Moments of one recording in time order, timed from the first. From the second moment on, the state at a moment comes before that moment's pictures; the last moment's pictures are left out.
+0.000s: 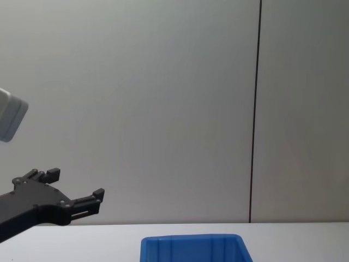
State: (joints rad) left arm -0.18 0.48 0.35 -1.44 -0.24 -0.15 -0.13; right arm 0.00 0.20 -0.22 -1.54 0.33 0.49 -0.25
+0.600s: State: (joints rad) left arm -0.18 0.48 0.35 -1.44 -0.24 -0.15 -0.13; right arm 0.05 0.16 -0.22 -1.44 0.31 0.47 -0.23
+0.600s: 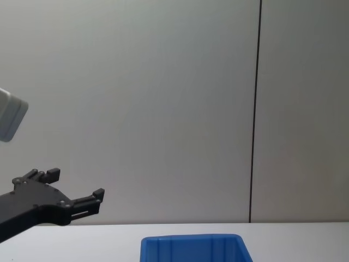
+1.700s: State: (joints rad) left arm -0.18 0.48 0.35 -1.44 -0.24 -0.15 -0.13; right arm 0.06 0.16 -0.20 -1.43 0.29 0.43 -0.21
